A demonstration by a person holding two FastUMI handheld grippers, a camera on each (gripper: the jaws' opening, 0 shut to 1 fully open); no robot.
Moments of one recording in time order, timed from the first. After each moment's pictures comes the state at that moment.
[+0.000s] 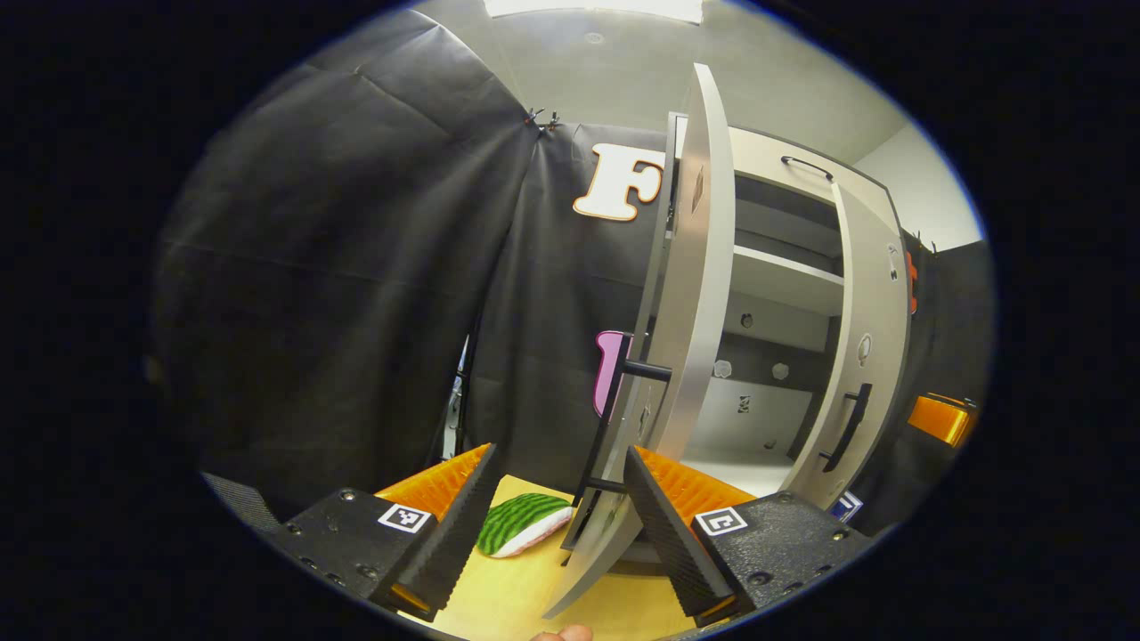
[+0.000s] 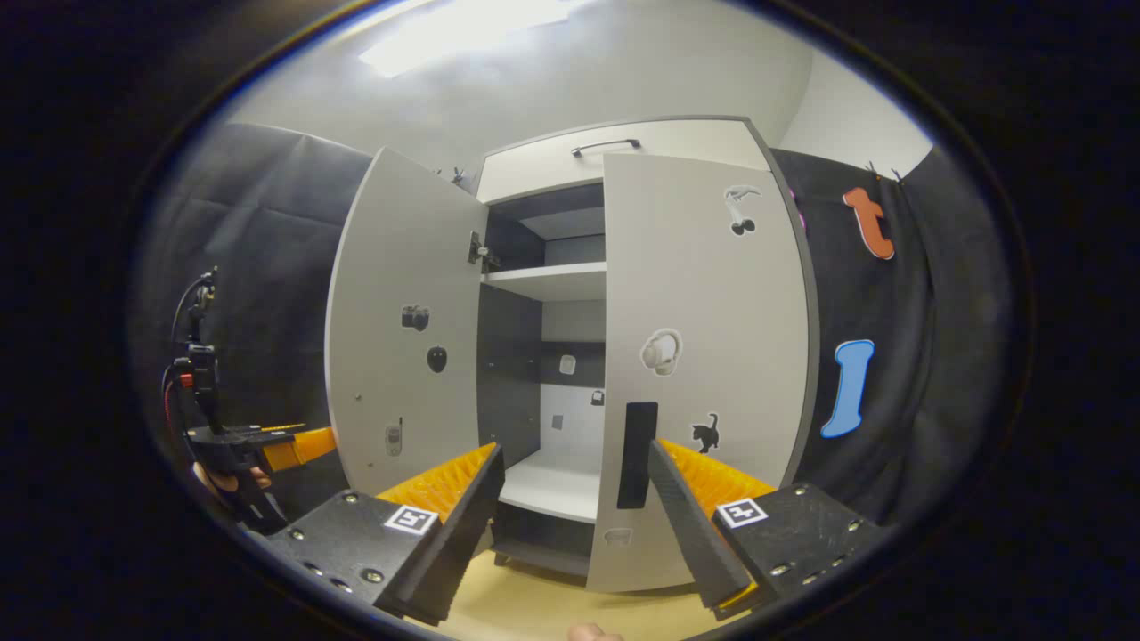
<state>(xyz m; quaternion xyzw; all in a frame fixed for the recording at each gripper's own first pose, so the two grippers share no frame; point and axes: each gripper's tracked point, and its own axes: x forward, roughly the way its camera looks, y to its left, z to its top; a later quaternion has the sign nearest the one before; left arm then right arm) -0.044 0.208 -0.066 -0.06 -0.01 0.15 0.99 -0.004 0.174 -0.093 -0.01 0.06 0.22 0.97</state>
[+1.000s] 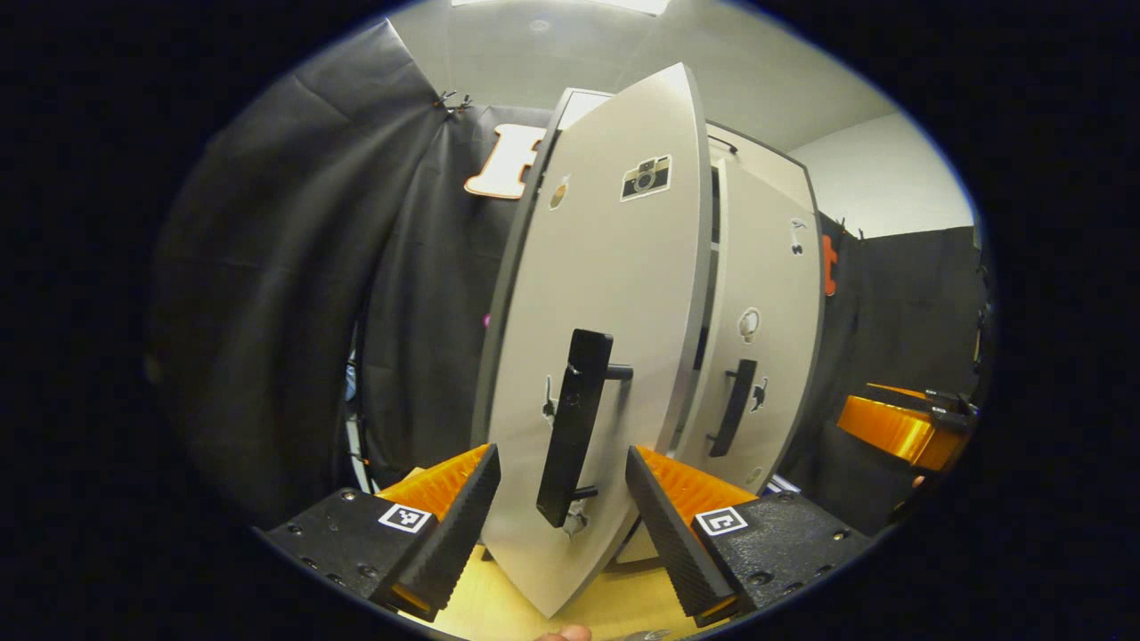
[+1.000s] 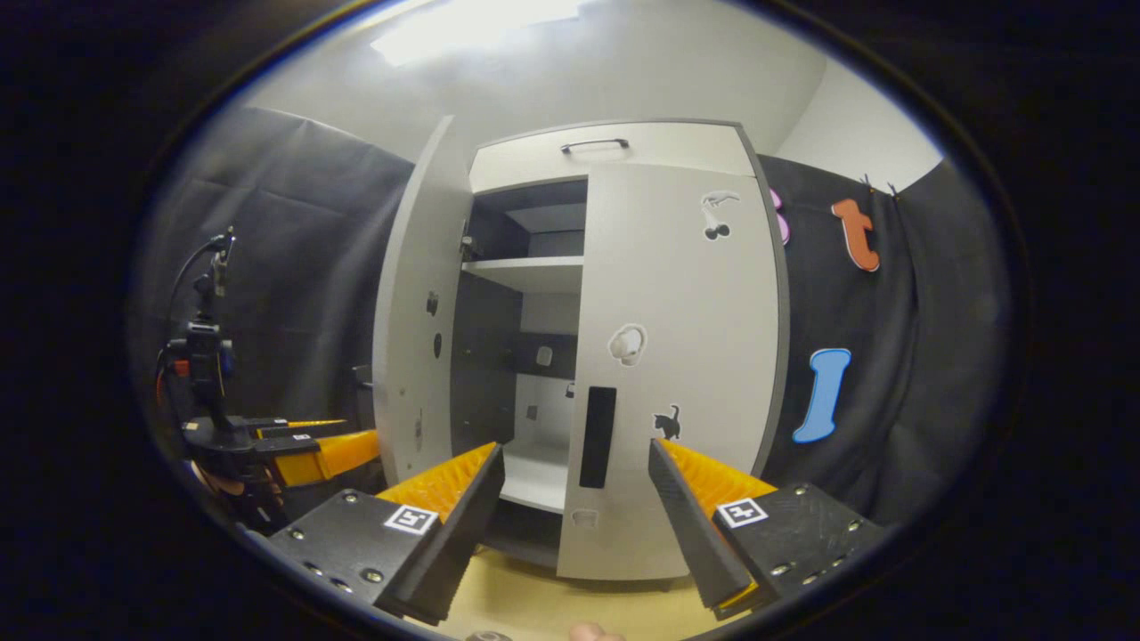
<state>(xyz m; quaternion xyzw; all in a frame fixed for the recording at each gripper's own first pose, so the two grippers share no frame) 0.009 0.079 -0.071 -0.05 0.00 0.00 1.00 -0.001 0.163 -0.096 -0.04 0.06 0.18 0.98</state>
